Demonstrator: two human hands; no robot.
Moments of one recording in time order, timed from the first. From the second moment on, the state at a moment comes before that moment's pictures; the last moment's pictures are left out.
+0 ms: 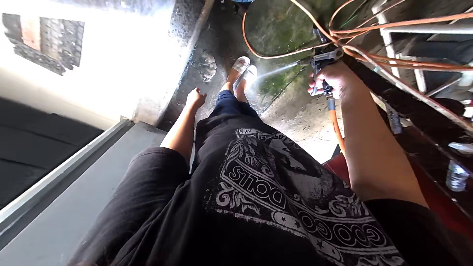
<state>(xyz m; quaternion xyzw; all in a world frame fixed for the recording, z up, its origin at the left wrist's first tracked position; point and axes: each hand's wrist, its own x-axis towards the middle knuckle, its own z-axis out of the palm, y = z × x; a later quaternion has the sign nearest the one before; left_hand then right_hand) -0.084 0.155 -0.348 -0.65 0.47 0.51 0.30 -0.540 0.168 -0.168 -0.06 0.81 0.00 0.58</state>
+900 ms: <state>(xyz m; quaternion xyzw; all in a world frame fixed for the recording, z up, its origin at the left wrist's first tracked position) -0.078 0.174 -0.349 -0.65 0.47 0.52 0.29 -0.525 0.177 -0.169 -0.08 0.80 0.03 0.60</state>
